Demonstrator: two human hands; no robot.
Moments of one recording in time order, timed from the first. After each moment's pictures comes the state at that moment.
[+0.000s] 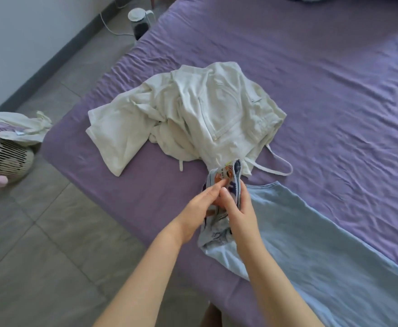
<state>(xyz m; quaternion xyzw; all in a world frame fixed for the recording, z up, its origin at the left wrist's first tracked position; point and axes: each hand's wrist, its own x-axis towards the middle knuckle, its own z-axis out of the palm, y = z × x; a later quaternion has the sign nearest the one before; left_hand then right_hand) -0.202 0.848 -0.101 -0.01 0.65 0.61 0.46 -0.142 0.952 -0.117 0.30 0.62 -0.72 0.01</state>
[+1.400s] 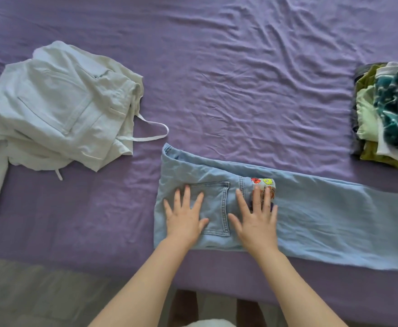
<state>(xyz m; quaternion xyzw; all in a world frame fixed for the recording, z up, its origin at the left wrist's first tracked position) -0.030 1.005 -0.215 0.39 0.85 -0.11 0.33 0.112 1.118 -0.209 0.41 0.88 -0.17 0.17</state>
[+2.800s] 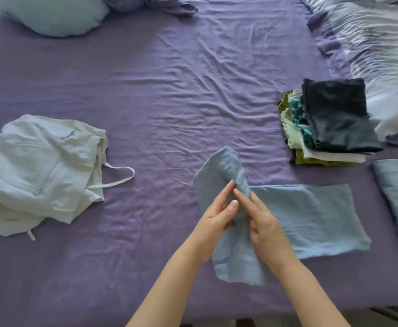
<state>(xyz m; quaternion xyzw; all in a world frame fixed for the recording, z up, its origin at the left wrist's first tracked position) 0.032 1.108 -0.066 0.21 0.55 0.50 0.63 0.162 1.171 -0.073 0.41 0.80 -0.44 -0.09</state>
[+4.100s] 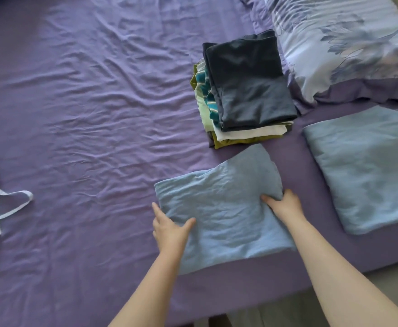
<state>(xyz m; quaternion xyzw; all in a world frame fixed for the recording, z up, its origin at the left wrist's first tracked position) 0.178 1.203 -0.204 0.13 0.89 0.20 0.39 0.406 1.361 -0.218 0.75 0.51 -0.42 0.03</state>
